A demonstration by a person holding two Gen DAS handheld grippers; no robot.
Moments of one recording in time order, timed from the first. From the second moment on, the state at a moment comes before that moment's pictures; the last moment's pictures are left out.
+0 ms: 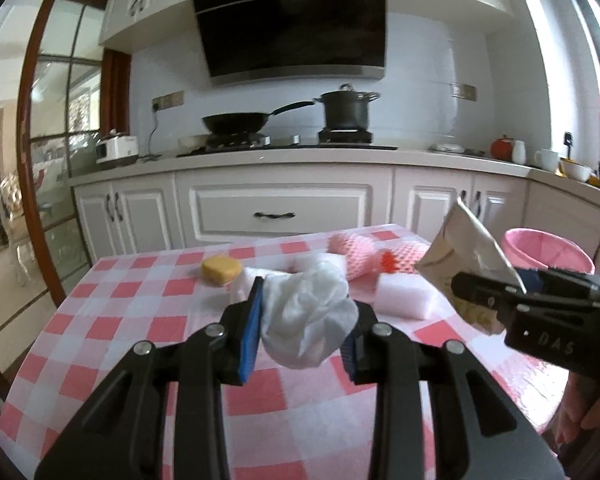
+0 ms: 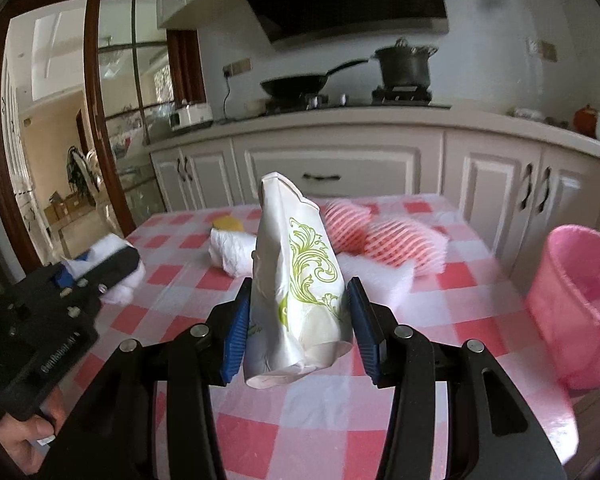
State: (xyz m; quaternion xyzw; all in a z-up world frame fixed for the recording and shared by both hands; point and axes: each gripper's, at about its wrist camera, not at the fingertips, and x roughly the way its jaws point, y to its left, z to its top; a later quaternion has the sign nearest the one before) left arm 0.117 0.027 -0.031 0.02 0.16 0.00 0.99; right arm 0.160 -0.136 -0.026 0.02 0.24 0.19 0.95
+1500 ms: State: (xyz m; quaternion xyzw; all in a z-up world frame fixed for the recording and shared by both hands) left arm 0.293 -0.290 -0.029 0.06 0.16 -0.35 0.92; right arm 0.199 -0.449 -0.043 0.08 0.20 -0.10 0.97
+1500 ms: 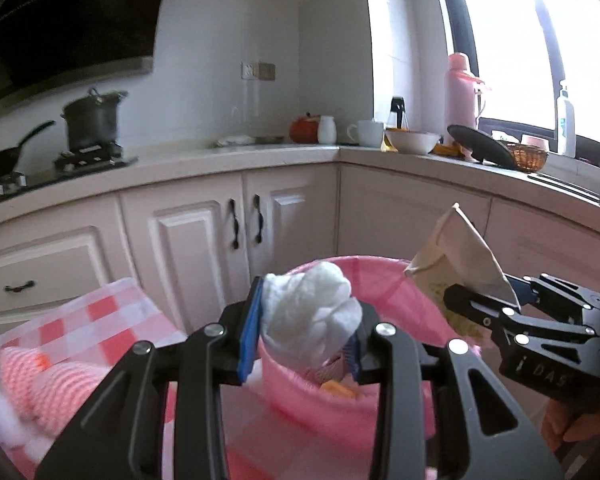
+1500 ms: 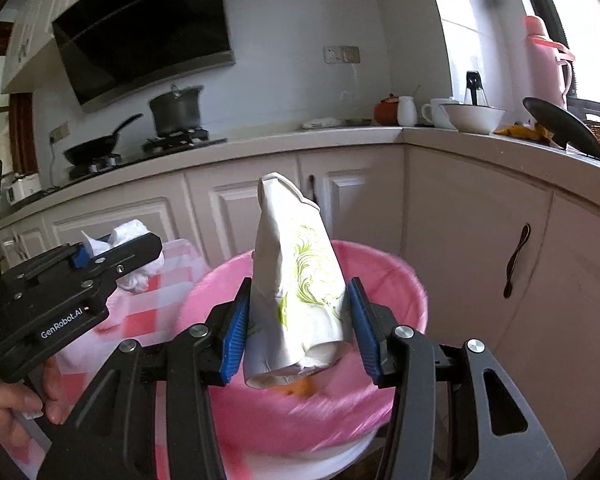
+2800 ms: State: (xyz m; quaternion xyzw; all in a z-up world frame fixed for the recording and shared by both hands) left arm 0.175 -0.081 -0.039 0.05 0.16 -0.14 0.98; right arm 0.136 -0.316 -0.030 0.07 0.19 0.02 0.98
